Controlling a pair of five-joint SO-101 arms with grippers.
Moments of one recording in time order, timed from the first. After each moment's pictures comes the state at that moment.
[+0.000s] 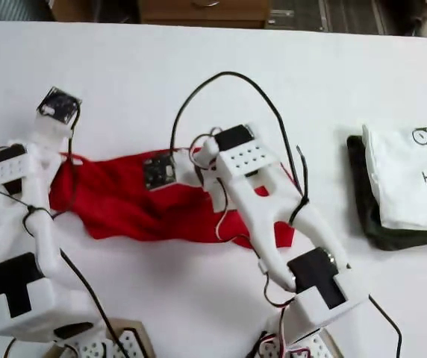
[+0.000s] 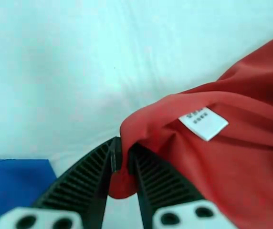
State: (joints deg) left arm -30.4 0.1 28.2 44.2 -42.2; right arm -29.3 6.6 9.9 80.3 74.8
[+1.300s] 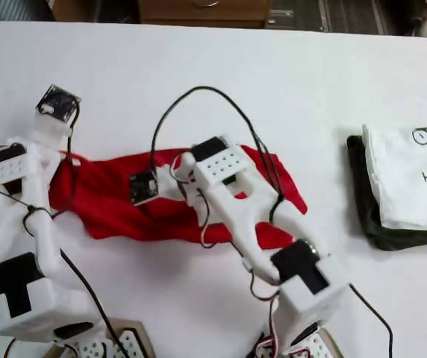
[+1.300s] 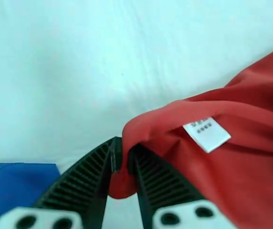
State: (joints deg) left arm -30.4 0.1 28.2 42.2 -42.2; right arm -34.9 13.6 11.1 78.0 69.6
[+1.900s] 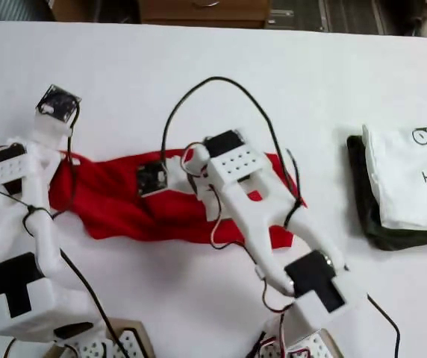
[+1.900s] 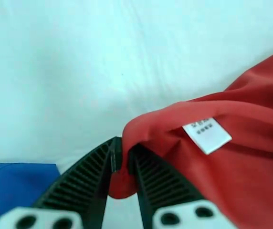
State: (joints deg) left arm -30.4 0.1 28.2 42.2 -42.2; right arm -32.2 5.4 11.1 83.0 69.6
